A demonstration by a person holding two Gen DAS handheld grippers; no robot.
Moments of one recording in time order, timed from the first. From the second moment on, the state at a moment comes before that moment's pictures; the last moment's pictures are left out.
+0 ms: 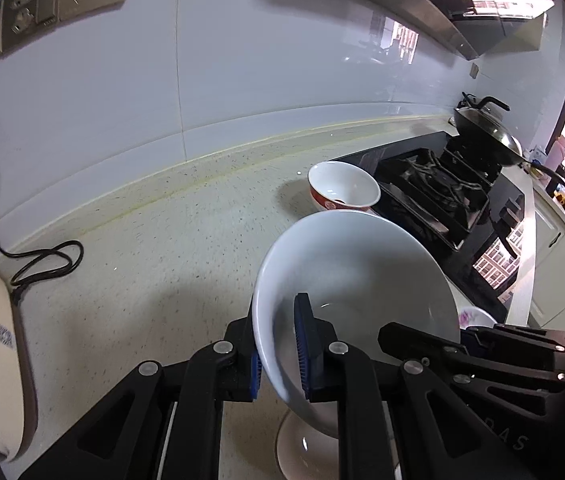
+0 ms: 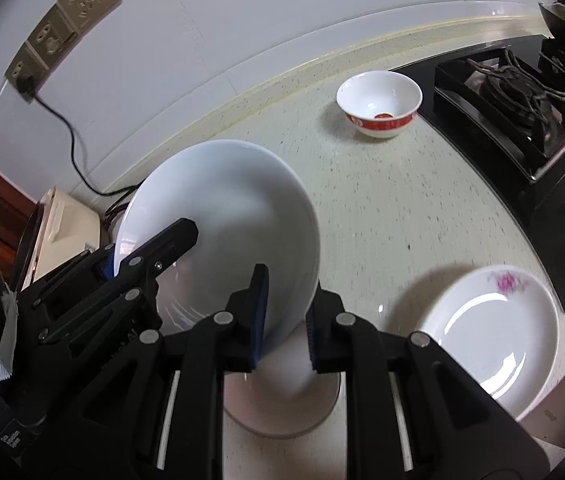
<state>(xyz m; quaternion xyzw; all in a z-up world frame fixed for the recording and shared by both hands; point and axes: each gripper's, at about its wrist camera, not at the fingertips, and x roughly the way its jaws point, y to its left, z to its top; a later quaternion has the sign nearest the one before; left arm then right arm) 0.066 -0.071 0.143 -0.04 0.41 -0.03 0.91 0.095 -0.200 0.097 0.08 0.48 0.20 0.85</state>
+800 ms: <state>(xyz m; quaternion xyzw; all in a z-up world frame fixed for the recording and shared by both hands) -0.002 -0.083 0.091 -0.03 0.43 -0.06 0.90 0.034 -0.210 0.048 0.05 0.51 0.19 0.84</state>
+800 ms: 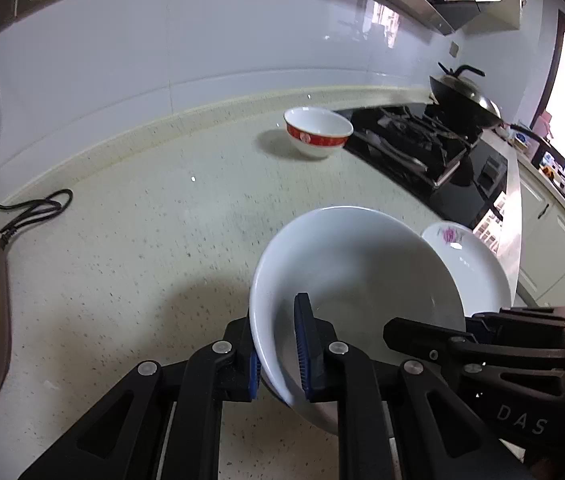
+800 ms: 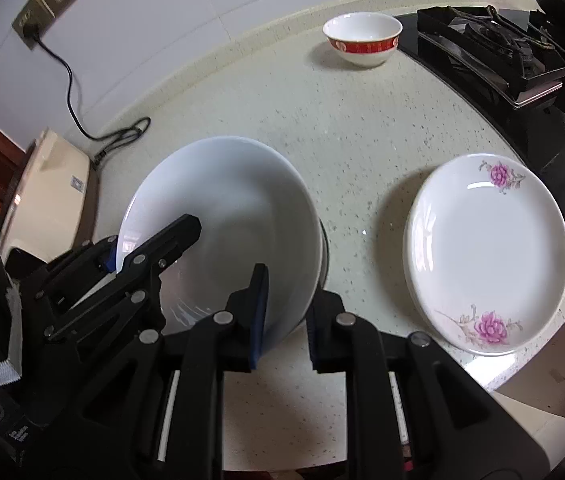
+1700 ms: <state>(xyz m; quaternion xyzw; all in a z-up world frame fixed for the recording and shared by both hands) -0.017 -0.085 0.076 0.00 0.43 -0.06 0.90 0.011 -0.179 0.045 -0.09 0.47 0.15 0.87</state>
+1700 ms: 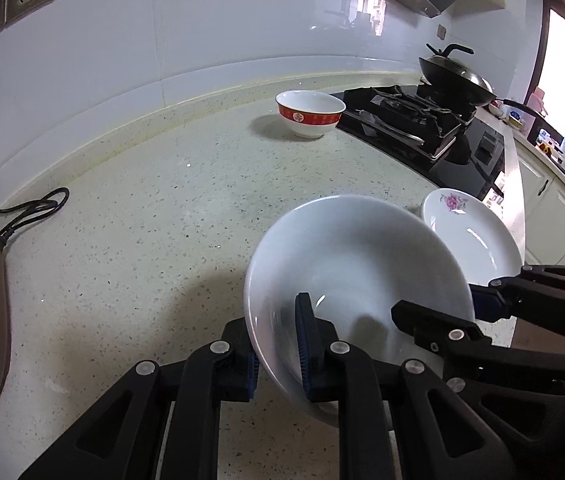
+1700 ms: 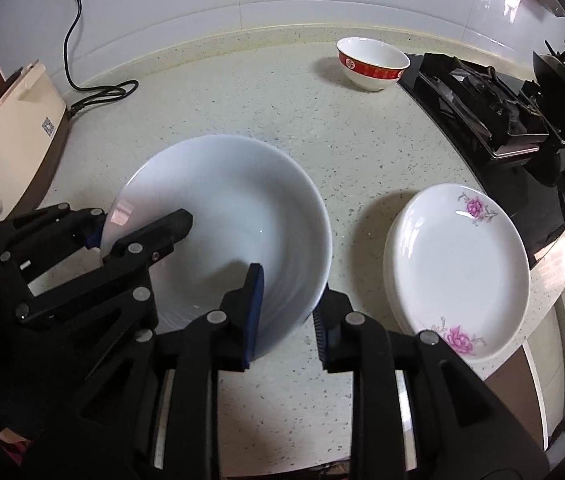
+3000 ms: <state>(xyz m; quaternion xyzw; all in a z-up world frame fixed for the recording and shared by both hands) -0.015 -0.080 0.073 0.02 0.38 -0.05 0.92 0.023 -0.248 0.050 0.08 0.44 0.20 0.87</state>
